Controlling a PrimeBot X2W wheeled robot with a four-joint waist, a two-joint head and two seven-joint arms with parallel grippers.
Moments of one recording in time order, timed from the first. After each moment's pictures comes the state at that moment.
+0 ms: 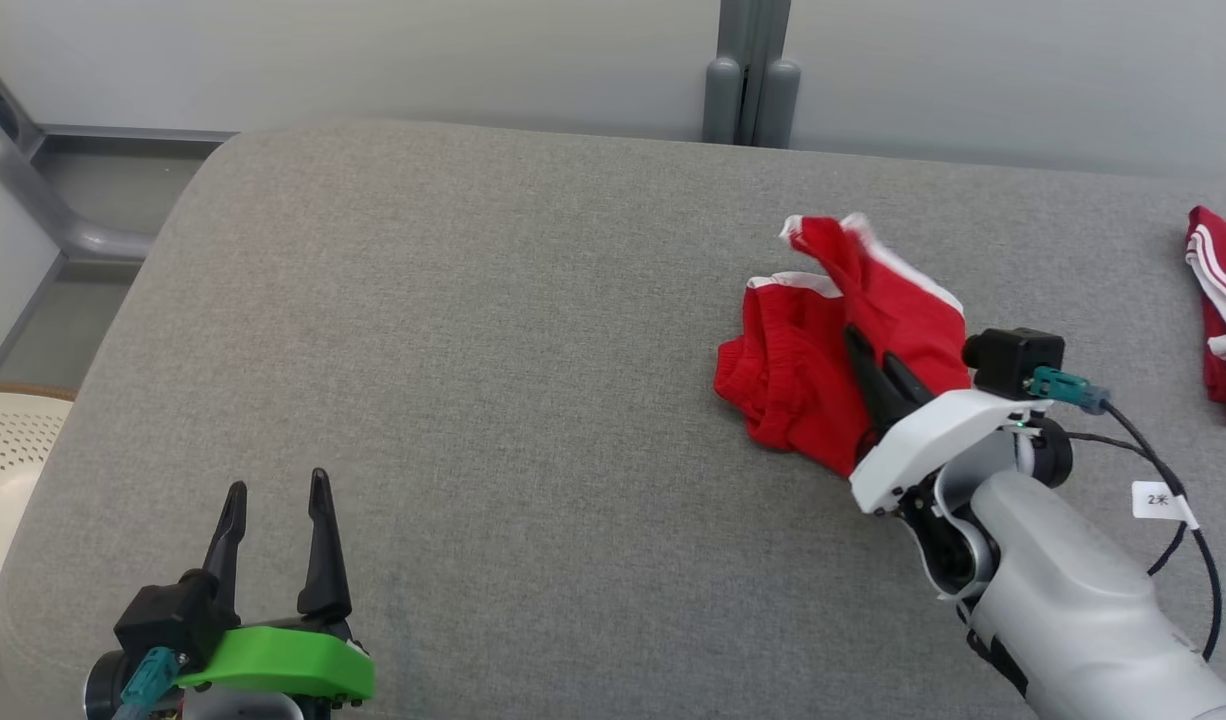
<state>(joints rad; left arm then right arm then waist) -0.04 0.05 -0.01 0.23 -0.27 -0.07 -0.26 -0.58 -0.23 0.55 0.72 0.82 0.13 -0.26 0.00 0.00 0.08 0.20</state>
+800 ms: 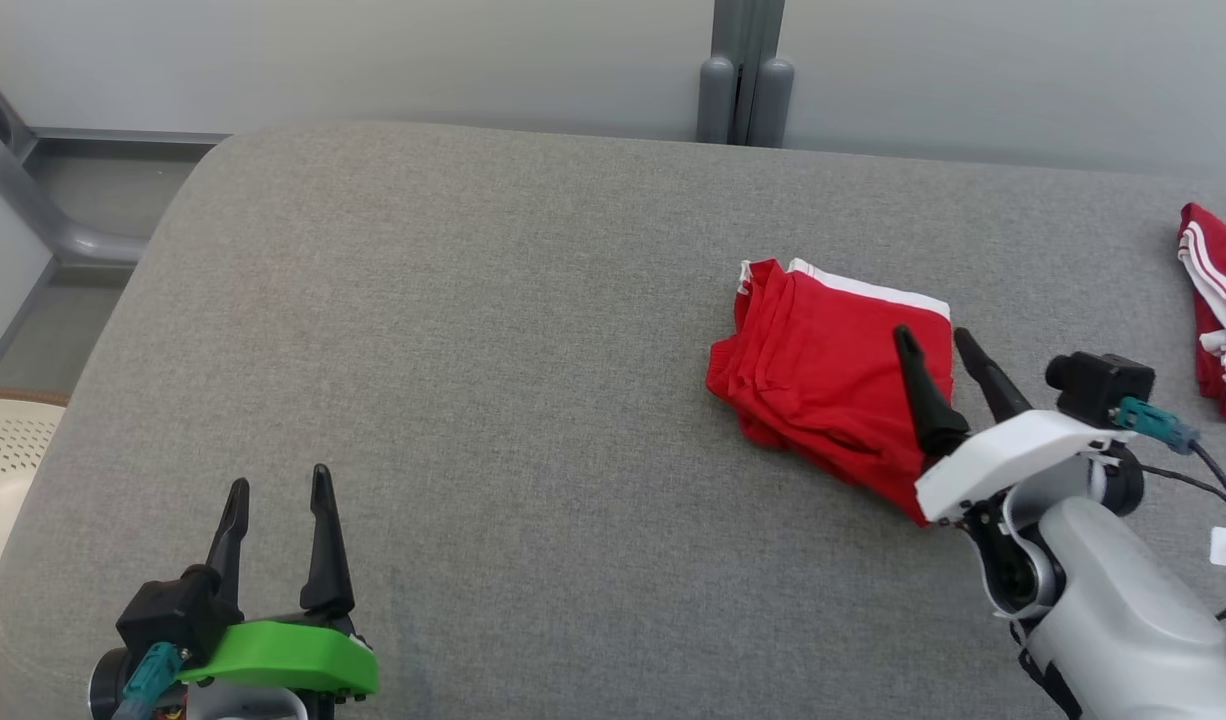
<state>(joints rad) -0.05 0.05 -0.02 0.24 -0.29 -0.05 -0.26 -0.46 -0.24 0.37 0.60 0.75 0.13 -0.26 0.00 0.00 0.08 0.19</state>
